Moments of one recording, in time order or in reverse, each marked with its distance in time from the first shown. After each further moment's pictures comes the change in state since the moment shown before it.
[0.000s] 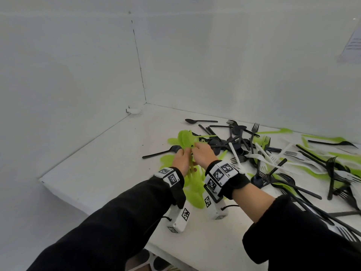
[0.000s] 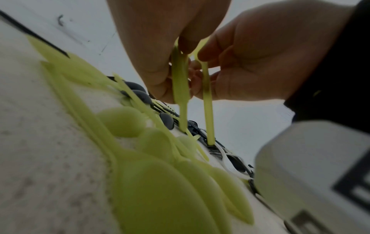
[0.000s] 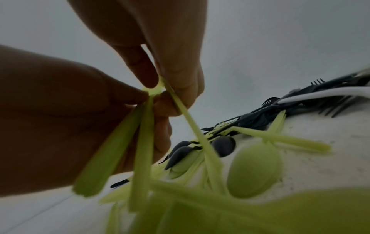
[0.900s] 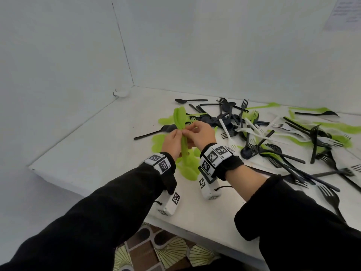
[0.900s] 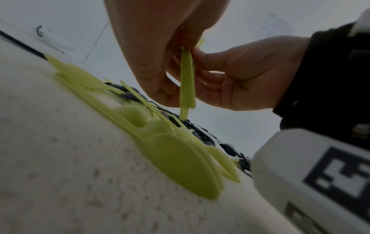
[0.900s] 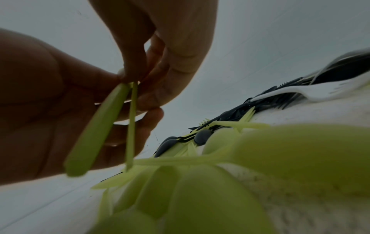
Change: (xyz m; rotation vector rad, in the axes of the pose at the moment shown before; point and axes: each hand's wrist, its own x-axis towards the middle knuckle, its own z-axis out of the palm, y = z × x) left_hand -0.027 -0.008 -0.007 0.105 -0.012 0.133; right_hand -0.028 0.021 0.000 0.296 0.178 -0.063
